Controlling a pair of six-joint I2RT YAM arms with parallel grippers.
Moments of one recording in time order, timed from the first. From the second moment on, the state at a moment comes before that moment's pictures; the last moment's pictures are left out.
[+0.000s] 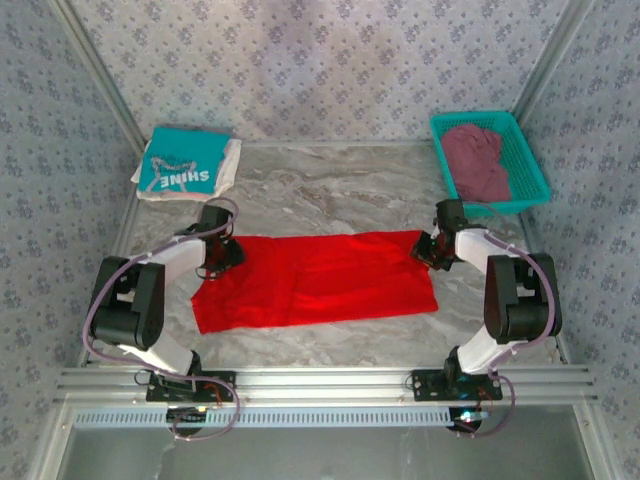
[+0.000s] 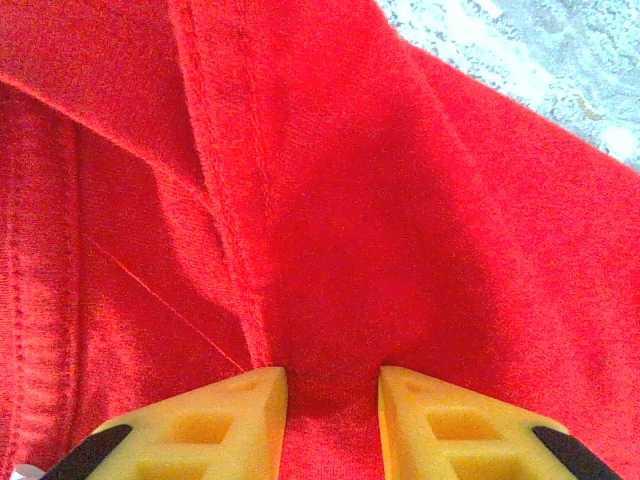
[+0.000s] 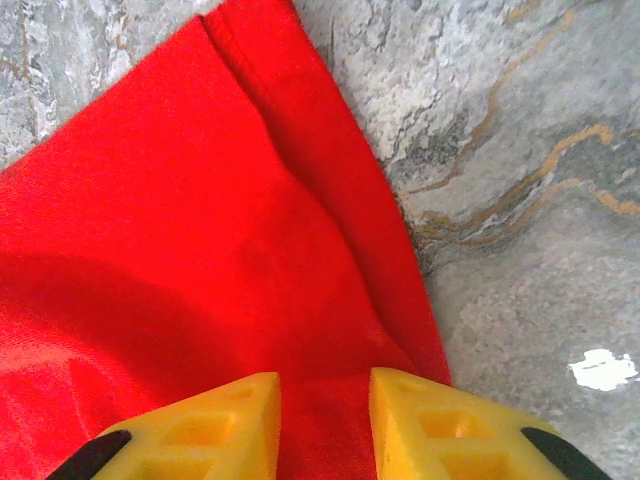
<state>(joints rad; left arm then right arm) -0.21 1.57 0.80 -0.39 0.04 -0.61 0.04 1.59 0.84 -0.45 -0.19 0.48</state>
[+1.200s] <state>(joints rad) -0.21 1.58 0.81 -0.40 0.04 -0.60 0.01 1.53 0.82 -0.44 -0.23 0.53</state>
